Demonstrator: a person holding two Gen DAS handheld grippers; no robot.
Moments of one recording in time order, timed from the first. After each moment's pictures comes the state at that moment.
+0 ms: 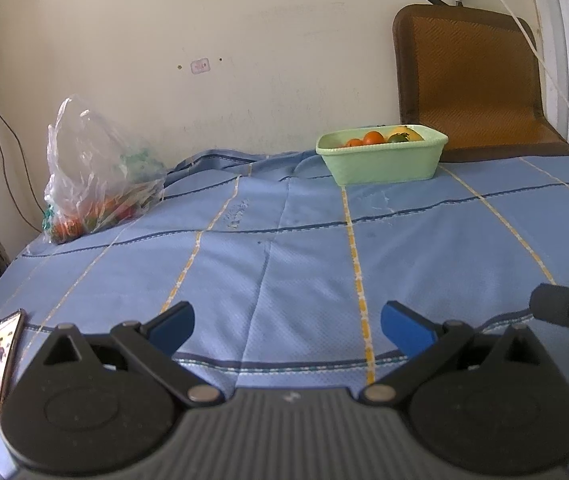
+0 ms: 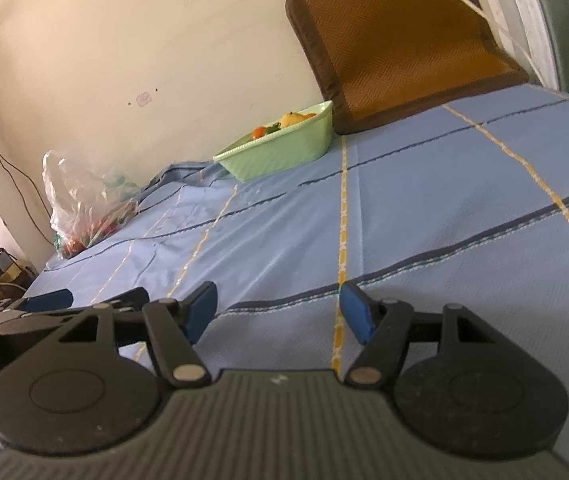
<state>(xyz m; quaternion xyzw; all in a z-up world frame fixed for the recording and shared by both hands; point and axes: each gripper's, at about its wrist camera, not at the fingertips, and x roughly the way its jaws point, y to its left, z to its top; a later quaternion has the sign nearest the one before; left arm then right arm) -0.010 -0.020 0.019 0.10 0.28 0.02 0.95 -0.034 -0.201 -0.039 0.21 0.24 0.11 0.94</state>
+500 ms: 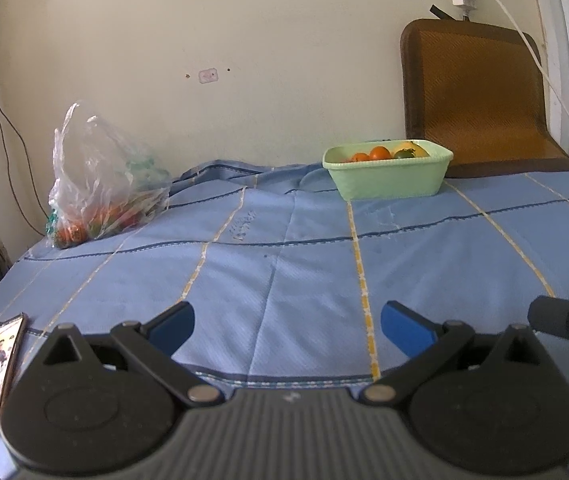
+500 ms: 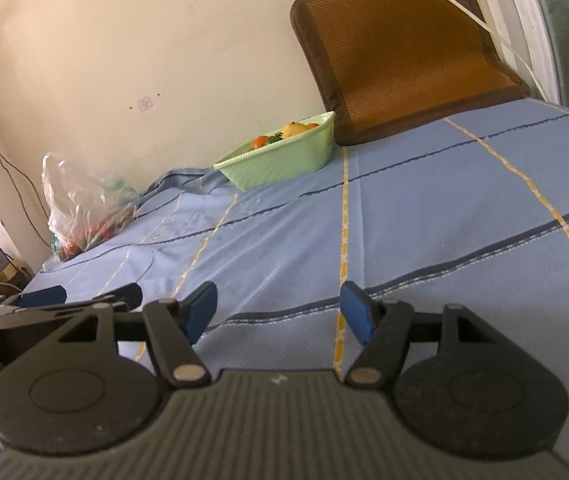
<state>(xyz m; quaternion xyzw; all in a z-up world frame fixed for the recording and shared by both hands) -0.009 -0.014 0.024 0.09 0.27 0.03 0.96 -0.033 -0.198 -0.038 0.20 0.23 0.10 0.95</state>
